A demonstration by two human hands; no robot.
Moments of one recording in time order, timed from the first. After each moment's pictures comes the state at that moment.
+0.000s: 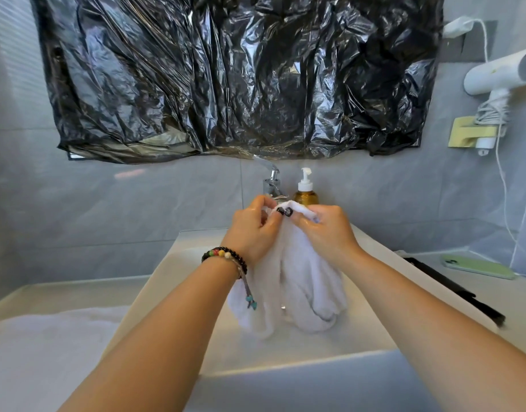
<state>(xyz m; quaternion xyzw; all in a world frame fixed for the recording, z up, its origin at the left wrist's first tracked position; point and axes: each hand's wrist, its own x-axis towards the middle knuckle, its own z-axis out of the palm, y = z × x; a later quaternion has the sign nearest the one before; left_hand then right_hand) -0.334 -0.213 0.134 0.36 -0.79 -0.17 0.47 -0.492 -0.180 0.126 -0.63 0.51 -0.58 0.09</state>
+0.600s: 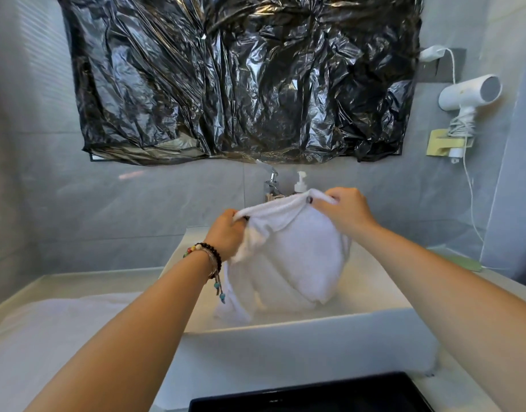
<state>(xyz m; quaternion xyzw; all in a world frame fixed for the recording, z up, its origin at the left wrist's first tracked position) -0.282 -0.192 0.132 0.47 -0.72 -0.25 0.44 -0.516 -0.136 0.163 -0.60 0.62 -0.50 -0.02</state>
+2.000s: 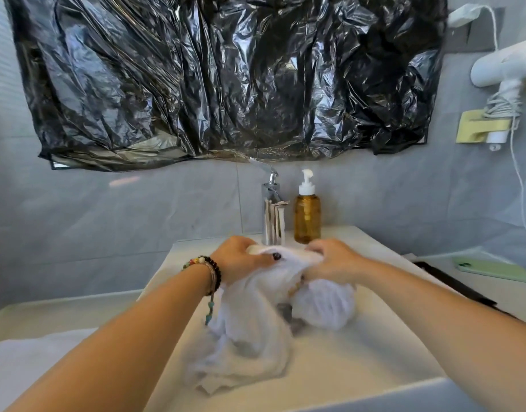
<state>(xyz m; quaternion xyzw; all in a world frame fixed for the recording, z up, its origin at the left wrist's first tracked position) -0.311 -0.267 0.109 0.46 -0.80 -0.29 0.26 -0.530 -0.221 0.093 -0.70 0.63 -0.29 0.16</state>
